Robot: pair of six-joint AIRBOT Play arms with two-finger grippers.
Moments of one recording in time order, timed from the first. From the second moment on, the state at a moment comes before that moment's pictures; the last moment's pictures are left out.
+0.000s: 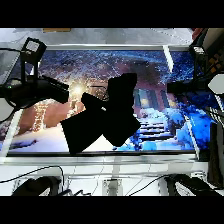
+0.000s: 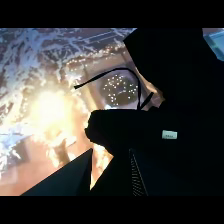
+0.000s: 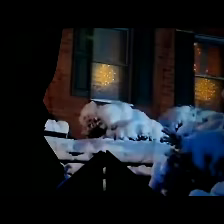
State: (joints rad) left arm -0.37 -0.89 1.27 1.57 -0.98 -1.42; right arm 0.10 -1.09 1.37 -1.57 1.23 1.64
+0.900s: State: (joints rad) left arm -0.36 -0.84 1.01 1.57 -1.13 -1.58; right arm 0.10 -1.09 1.37 -1.57 1.23 1.64
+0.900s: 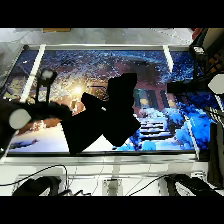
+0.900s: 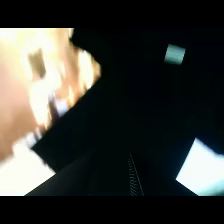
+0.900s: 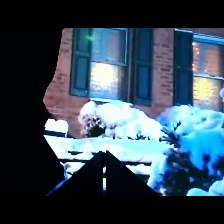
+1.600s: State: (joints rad) left arm -0.35 -0.57 0.43 1.36 -1.16 -1.94; right arm 0.10 -1.09 1.37 -1.57 1.22 1.63
